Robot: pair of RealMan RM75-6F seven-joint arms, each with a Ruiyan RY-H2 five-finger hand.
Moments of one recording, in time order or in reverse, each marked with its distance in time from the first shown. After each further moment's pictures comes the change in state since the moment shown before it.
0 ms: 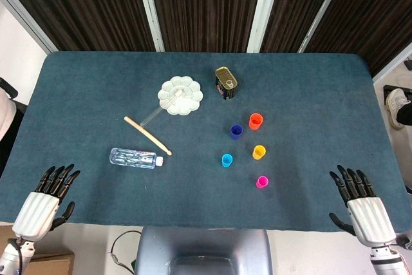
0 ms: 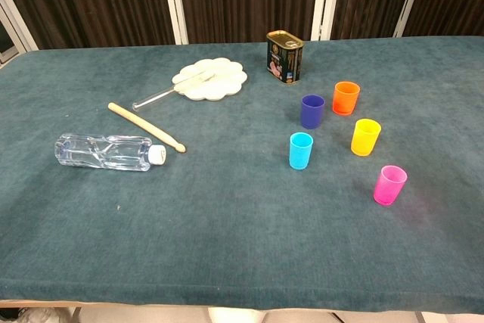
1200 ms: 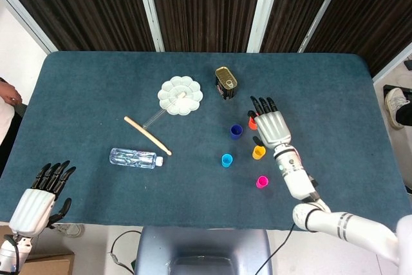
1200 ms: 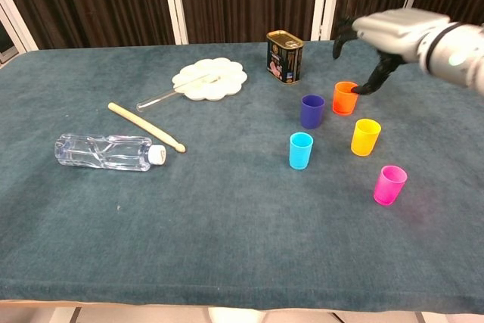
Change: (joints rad) left arm -0.009 0.012 -0.014 0.005 -0.030 -0.015 -0.033; right arm 0.752 -0.430 0.392 0.301 0.735 -0.619 -0.480
